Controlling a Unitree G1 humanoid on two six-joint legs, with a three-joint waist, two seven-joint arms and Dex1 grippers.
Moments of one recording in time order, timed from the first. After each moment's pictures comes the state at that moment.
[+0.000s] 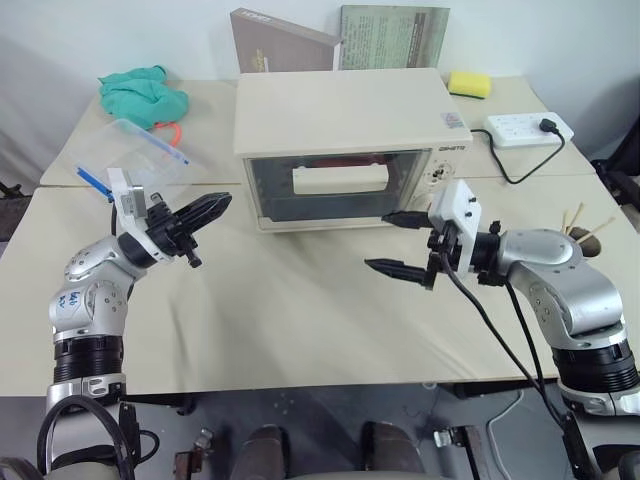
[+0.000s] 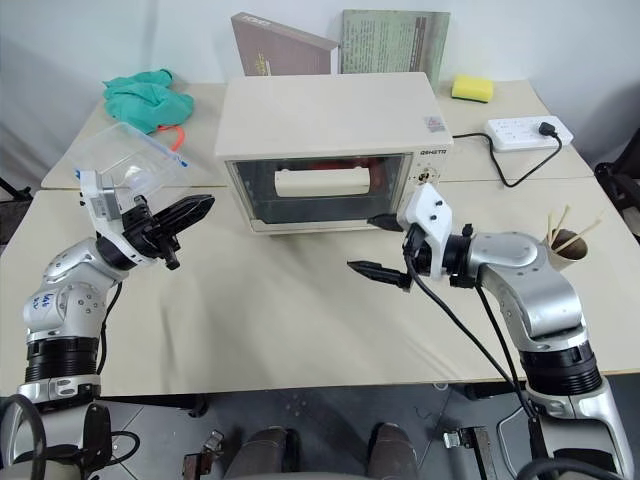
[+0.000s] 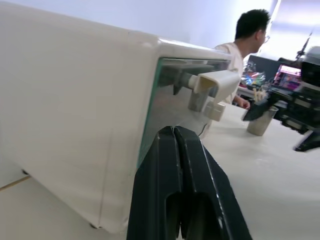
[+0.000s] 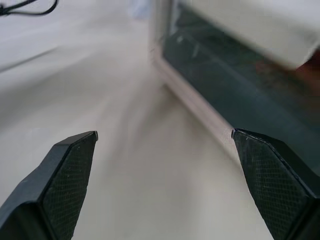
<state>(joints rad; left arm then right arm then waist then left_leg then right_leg) -0.54 0.57 0.30 0.25 -0.65 0.31 -1.06 -0.58 -0.65 0.02 -0.20 0.41 0.57 0.94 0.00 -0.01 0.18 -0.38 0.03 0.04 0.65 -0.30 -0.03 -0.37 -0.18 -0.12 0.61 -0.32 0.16</state>
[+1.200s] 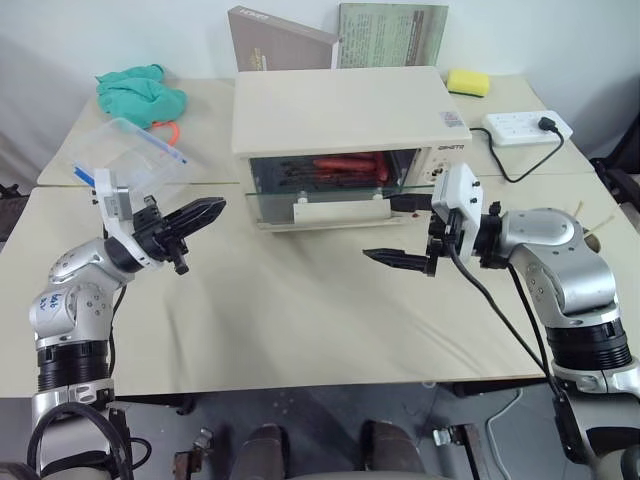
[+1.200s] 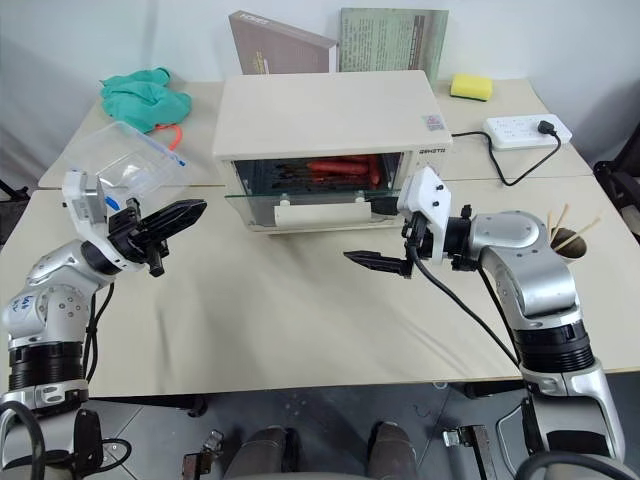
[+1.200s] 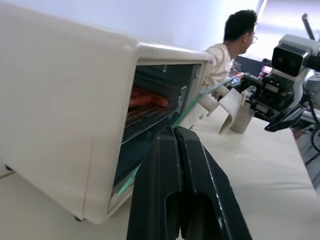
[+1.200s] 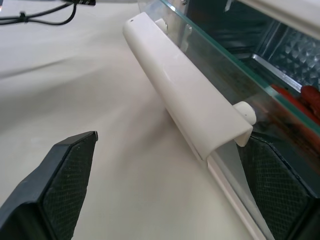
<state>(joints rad) -0.53 0.61 0.32 0.21 -0.68 0.42 -1.10 -0.63 -0.65 0.05 -0.12 0.38 0.43 1.10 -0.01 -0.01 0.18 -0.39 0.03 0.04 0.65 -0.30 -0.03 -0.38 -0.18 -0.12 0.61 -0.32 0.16</state>
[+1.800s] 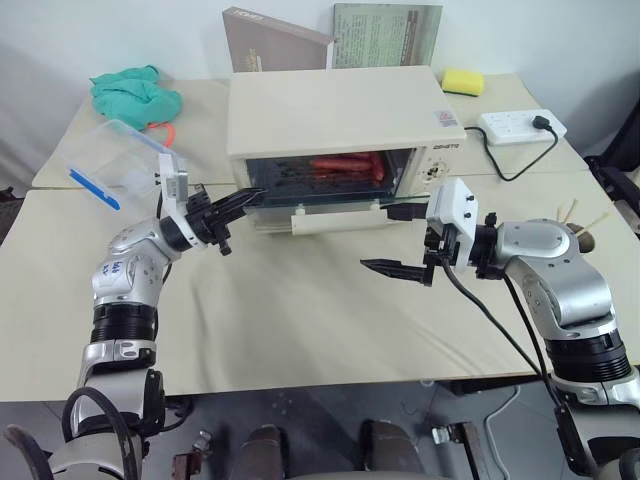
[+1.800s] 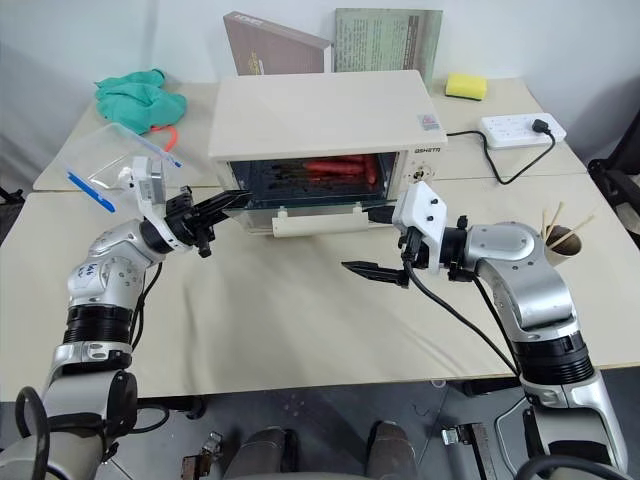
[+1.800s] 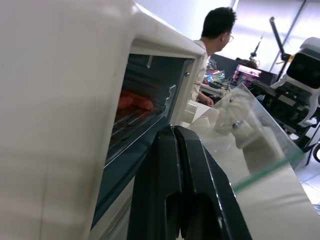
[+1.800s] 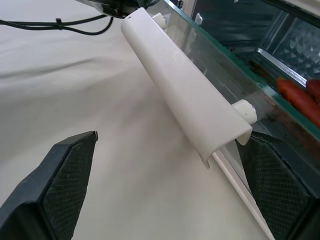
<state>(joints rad) -0.76 0.49 0.18 0.48 -0.57 0.31 -1.15 -0.59 -0.65 0.07 -0.16 0.36 0.42 1.07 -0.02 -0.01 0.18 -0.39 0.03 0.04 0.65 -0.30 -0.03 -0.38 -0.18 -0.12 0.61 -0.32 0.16</state>
